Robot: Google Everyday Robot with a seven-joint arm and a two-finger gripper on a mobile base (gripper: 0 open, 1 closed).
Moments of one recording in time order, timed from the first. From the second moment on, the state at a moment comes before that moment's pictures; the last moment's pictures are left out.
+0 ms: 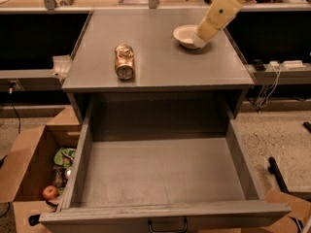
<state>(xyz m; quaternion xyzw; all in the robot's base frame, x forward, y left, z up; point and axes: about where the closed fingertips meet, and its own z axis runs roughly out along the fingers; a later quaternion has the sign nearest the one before) 0.571 -0.151 1.044 -0.43 0.86 0.01 0.27</state>
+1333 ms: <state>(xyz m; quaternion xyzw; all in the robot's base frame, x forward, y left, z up) 0.655 -0.118 1.020 -0.28 0.92 0.01 0.28</state>
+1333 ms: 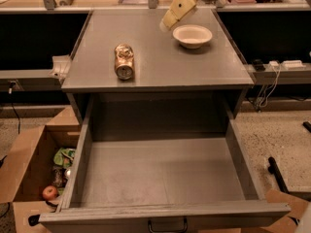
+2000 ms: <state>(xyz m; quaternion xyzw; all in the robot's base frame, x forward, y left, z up) 0.725 -0.040 0.971 -0.21 0.94 0.04 0.28</state>
